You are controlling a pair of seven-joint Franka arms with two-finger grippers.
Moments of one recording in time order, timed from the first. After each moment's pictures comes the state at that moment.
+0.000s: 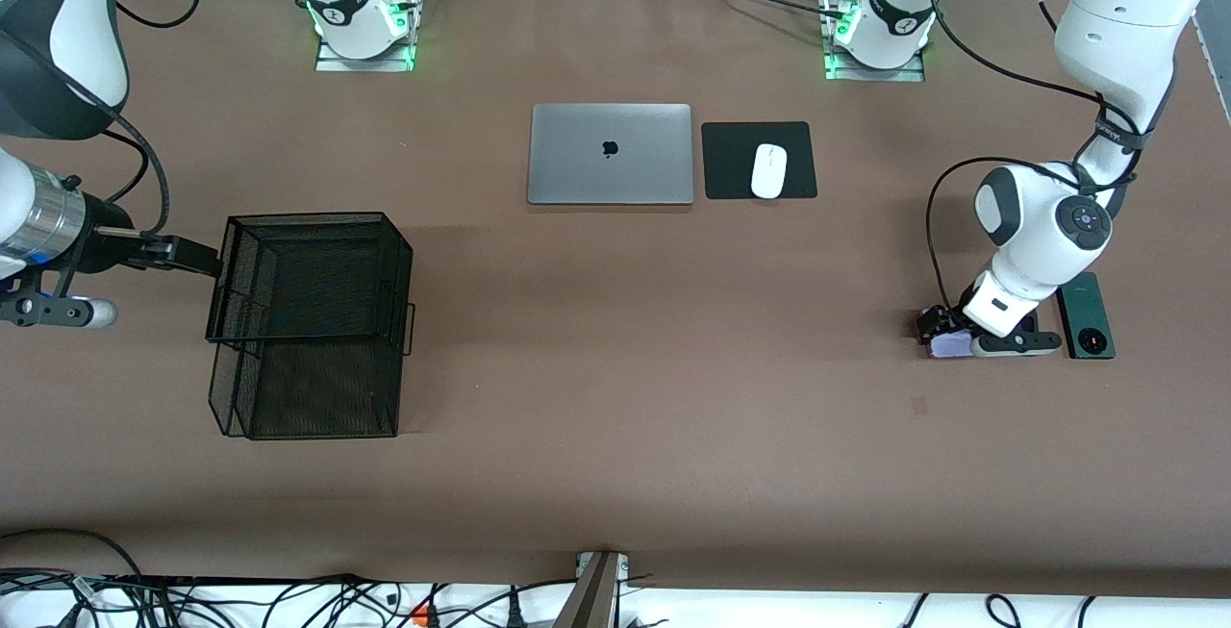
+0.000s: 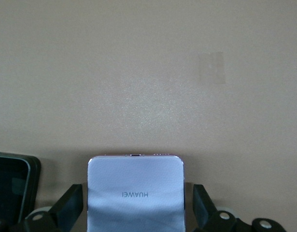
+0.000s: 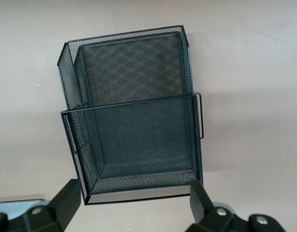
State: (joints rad) left arm 0.19 0.55 -0.09 -2.11 0.00 2.85 0.03; right arm 0.06 0.32 -0.06 -1.40 0.04 1.63 0.11
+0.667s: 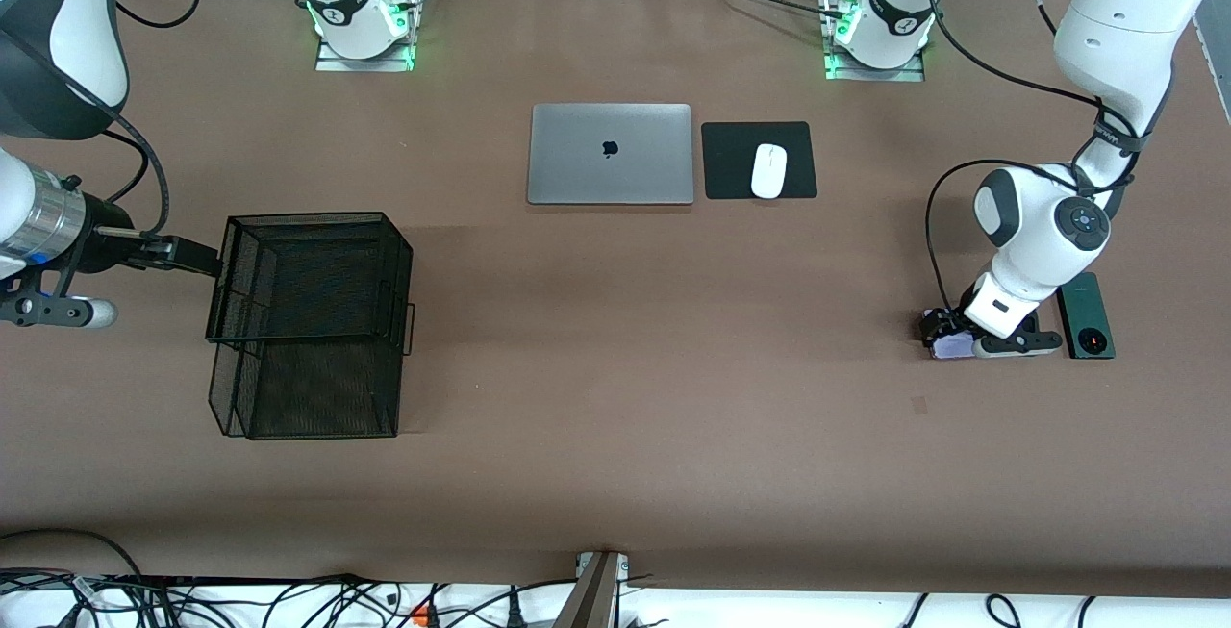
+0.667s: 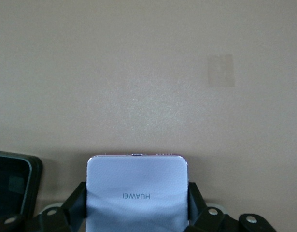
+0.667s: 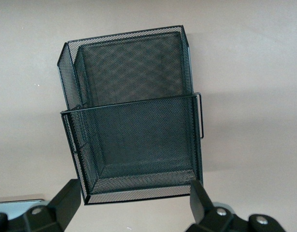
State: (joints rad) left arm 0.19 0.57 -0.09 -2.11 0.00 2.87 0.00; right arm 0.06 0.32 -0.06 -1.40 0.04 1.63 0.11
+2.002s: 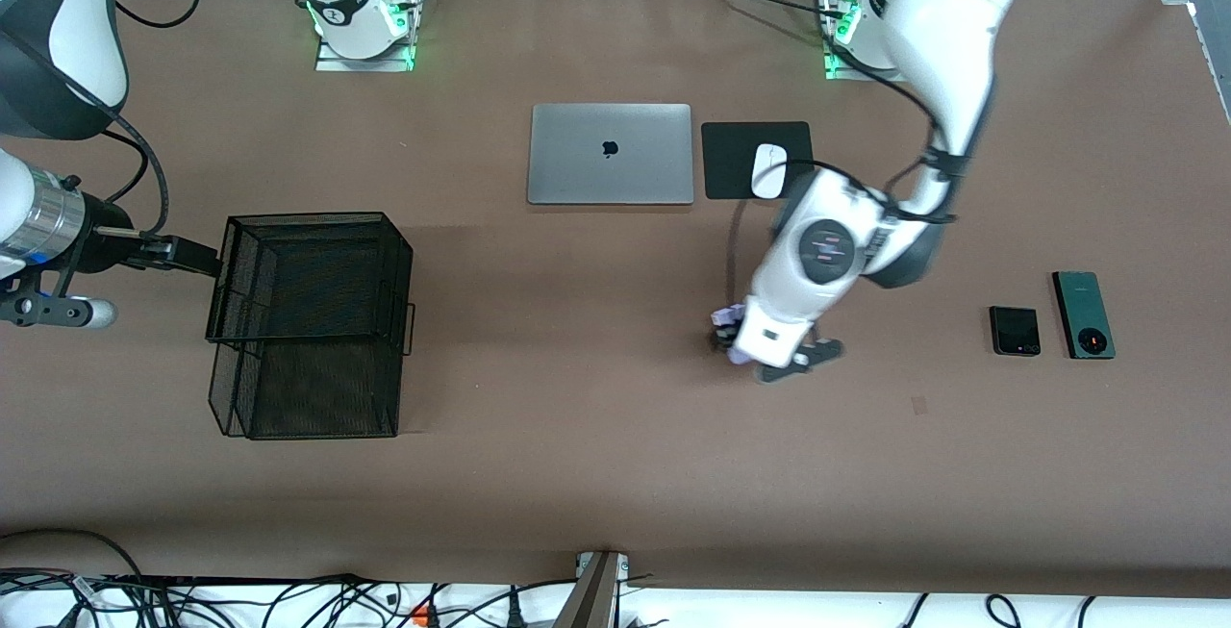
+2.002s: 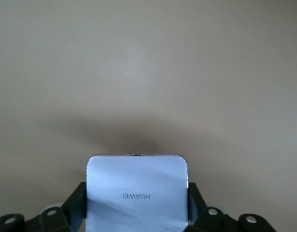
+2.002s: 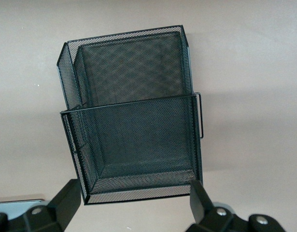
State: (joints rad) left arm -0.43 0.71 -0.09 -1.50 0.01 2.26 -0.92; right arm 0.06 0.32 -0.06 -1.40 0.04 1.63 0.11
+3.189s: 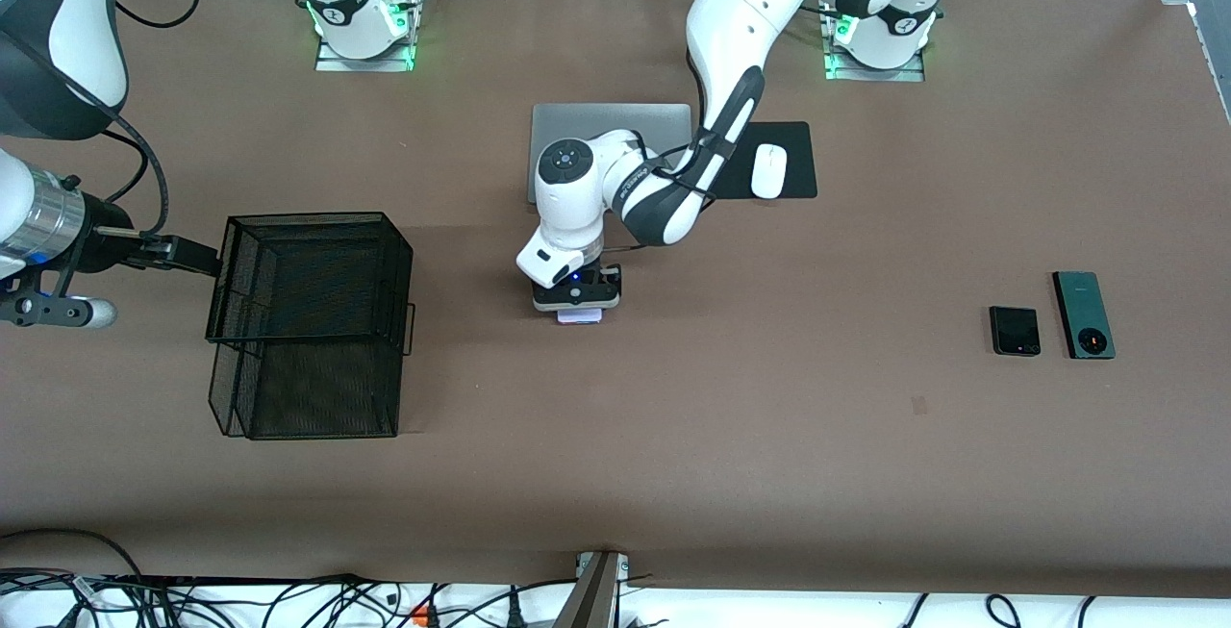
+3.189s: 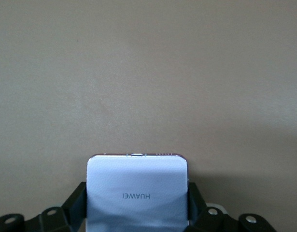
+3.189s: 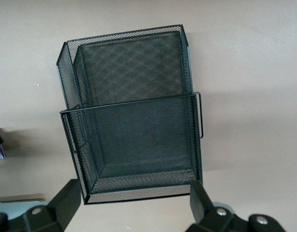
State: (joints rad) left arm -0.91 1.10 0.14 -1.06 0.06 2.33 -0.99; right arm 0.06 0.32 -0.06 -1.40 0.04 1.63 0.11
